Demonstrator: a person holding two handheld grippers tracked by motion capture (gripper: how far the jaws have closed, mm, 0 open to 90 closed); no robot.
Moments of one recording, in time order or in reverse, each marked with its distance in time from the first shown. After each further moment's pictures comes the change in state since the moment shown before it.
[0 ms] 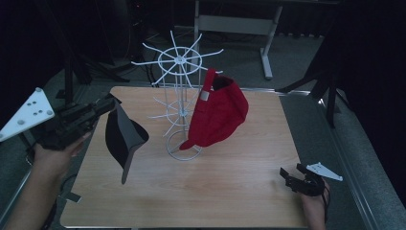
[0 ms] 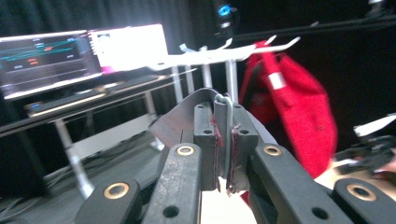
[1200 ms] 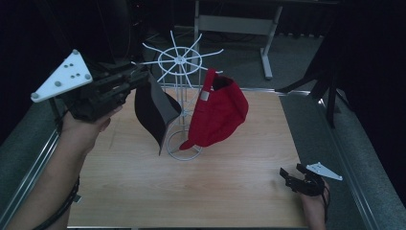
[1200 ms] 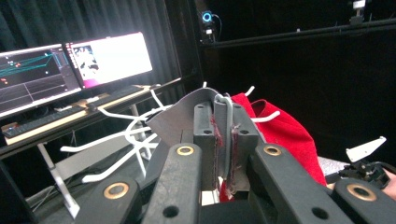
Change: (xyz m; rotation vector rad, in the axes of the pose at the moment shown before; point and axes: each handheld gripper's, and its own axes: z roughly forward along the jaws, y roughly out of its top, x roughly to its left) left arm -0.019 0.063 0.069 0.028 -0.048 0.047; right arm -0.001 0.000 0.001 0.008 0.000 0.003
